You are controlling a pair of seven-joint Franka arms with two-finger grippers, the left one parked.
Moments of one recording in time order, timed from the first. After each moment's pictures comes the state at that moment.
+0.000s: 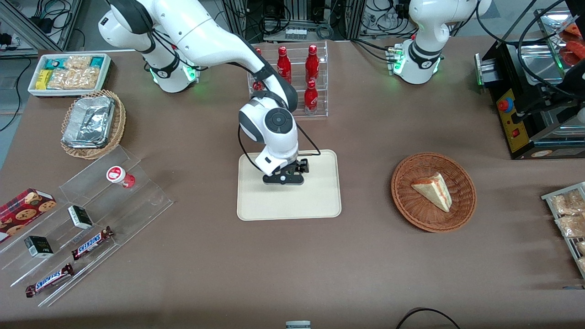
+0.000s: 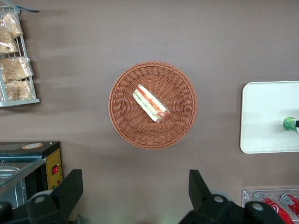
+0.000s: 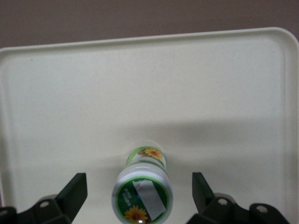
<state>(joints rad) 0.84 0.64 -0.08 -1.61 0.02 2.31 0.84</state>
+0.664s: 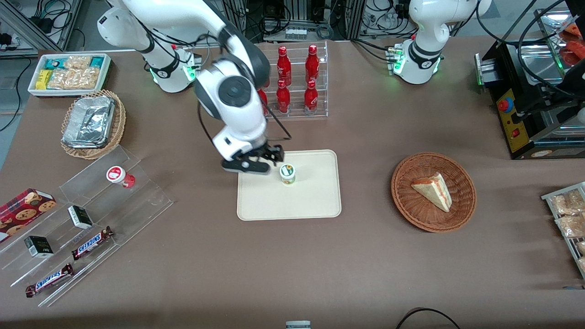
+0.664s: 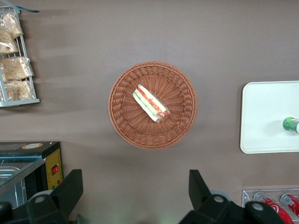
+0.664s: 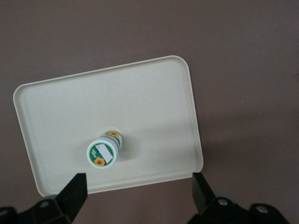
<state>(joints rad) 0.74 0.26 -0.09 -1.74 0.02 2.03 0.84</state>
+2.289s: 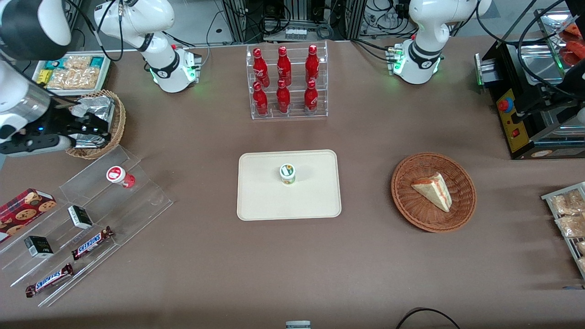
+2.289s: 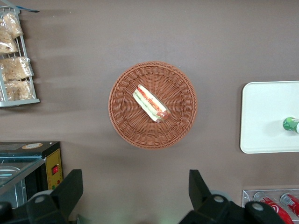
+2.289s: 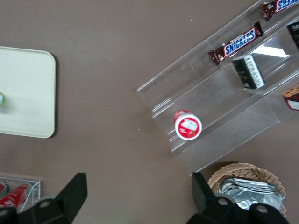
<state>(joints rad) 0.11 -0.14 -0.15 -1.87 0.02 1.70 -0.14</state>
